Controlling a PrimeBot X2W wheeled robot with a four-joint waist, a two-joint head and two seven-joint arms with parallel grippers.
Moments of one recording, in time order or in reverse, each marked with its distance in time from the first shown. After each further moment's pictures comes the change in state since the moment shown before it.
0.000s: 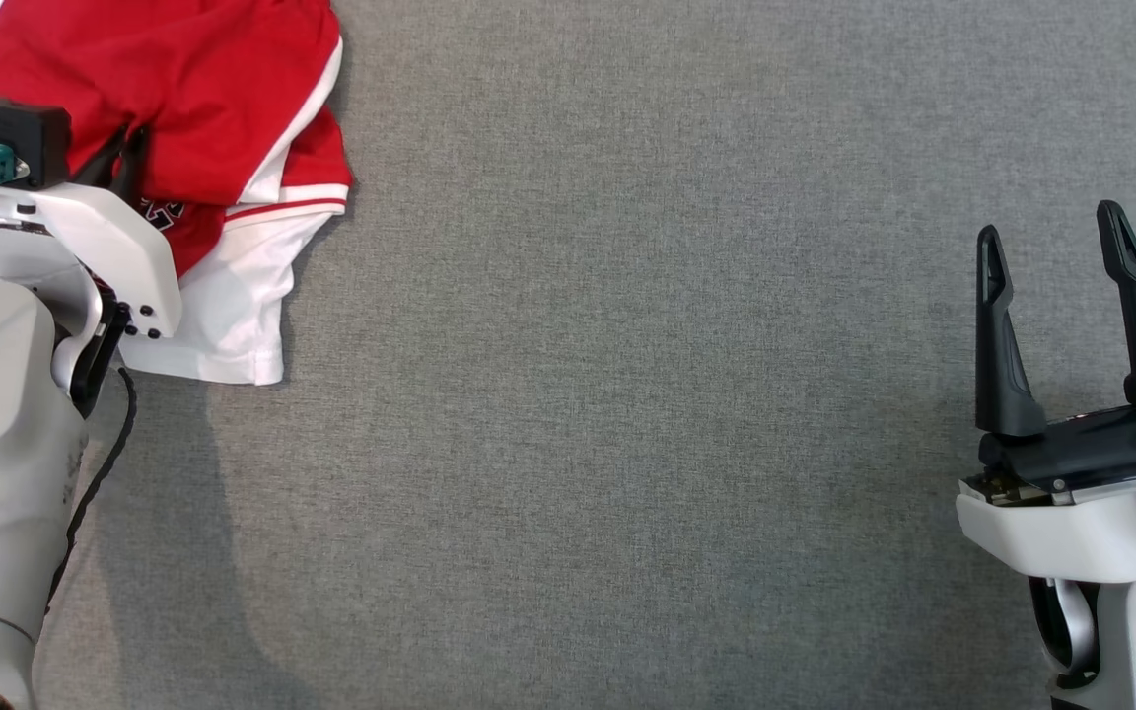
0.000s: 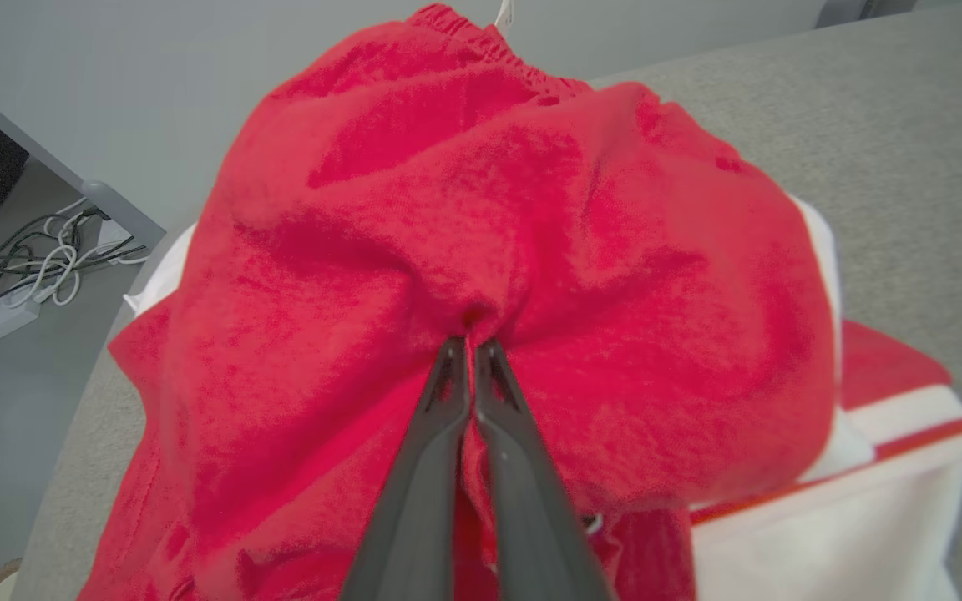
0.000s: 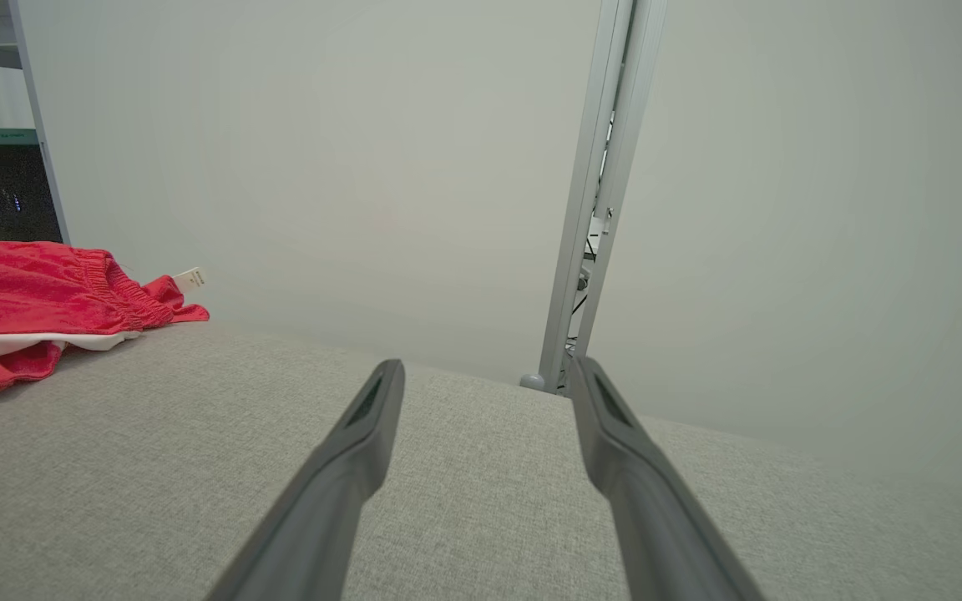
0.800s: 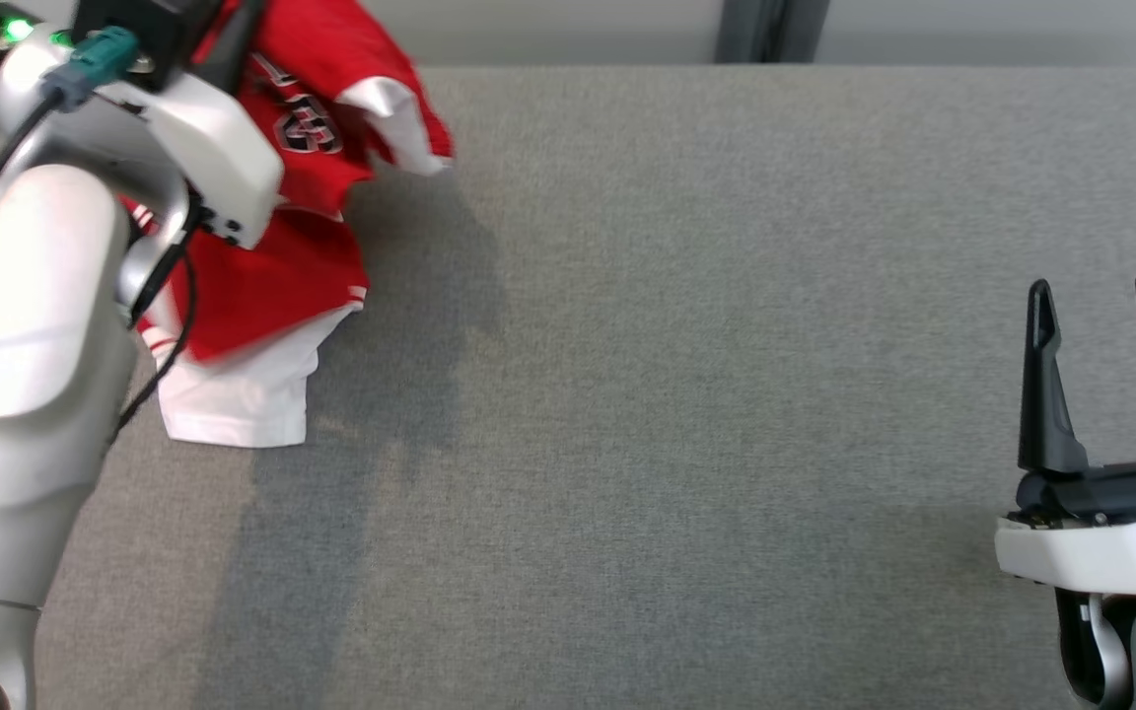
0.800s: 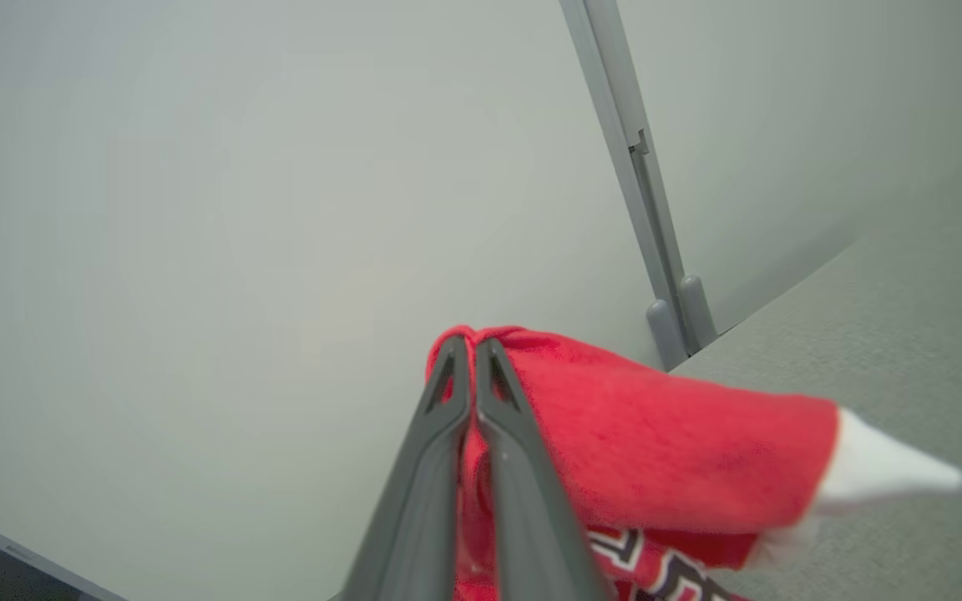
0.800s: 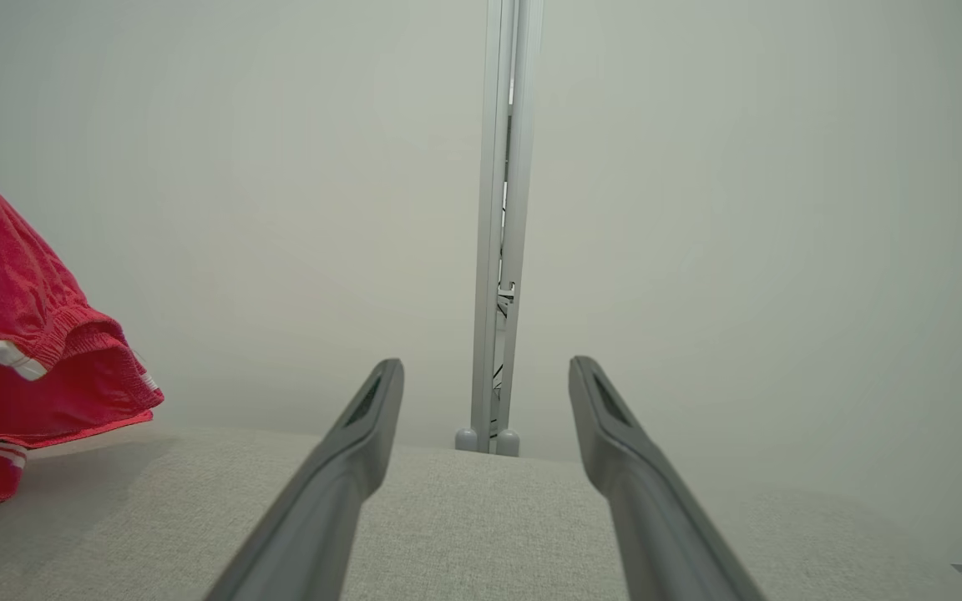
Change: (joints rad) left arm -0.058 0.040 -0.153 -0.397 0.094 -0.002 0.041; right arm 0.057 0.000 -0.077 0.077 0.111 0.000 0.000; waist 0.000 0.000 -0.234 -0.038
